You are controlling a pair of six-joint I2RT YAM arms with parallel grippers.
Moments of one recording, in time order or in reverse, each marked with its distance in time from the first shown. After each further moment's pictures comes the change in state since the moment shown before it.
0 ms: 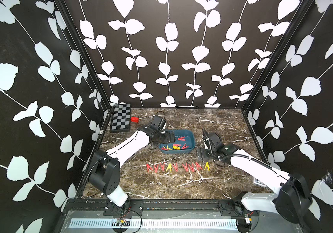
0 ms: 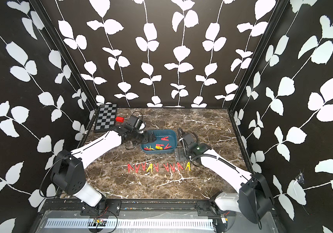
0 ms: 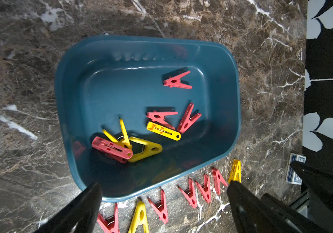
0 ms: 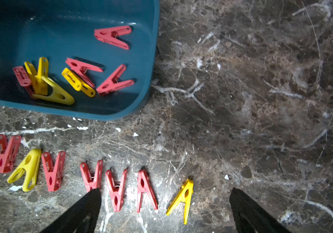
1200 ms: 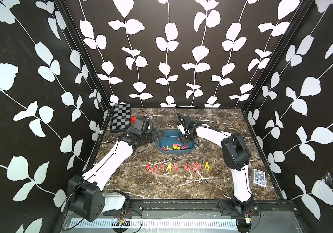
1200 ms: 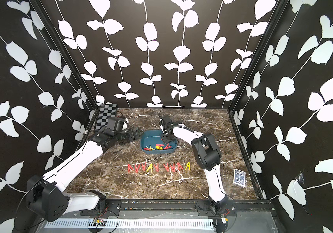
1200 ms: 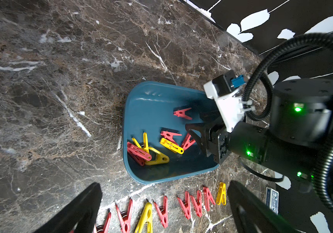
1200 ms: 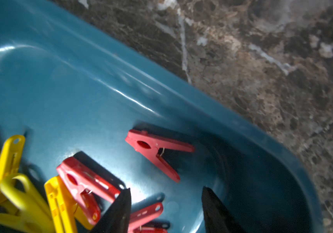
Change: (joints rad) left arm 0.134 -0.306 -0.174 0.062 -0.045 -0.076; right arm -0.037 0.806 0.682 -0.024 -0.147 -0.370
